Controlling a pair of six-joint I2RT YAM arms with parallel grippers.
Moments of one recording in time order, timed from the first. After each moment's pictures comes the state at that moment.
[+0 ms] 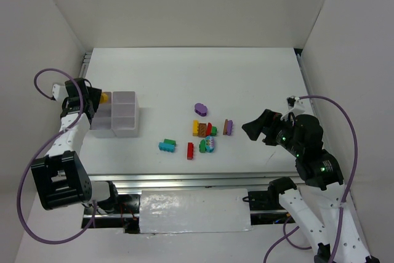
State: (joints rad) left arm 0.27 1.32 0.89 -0.17 -0.18 -1.09; right arm 0.25 0.53 0.87 -0.76 -0.21 0.57
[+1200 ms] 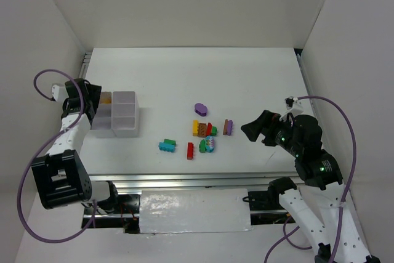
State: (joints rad) left arm 0.28 1.33 0.87 -0.11 -0.18 -1.11; right arm 0.26 0.53 0.86 -0.76 -0.22 0.57
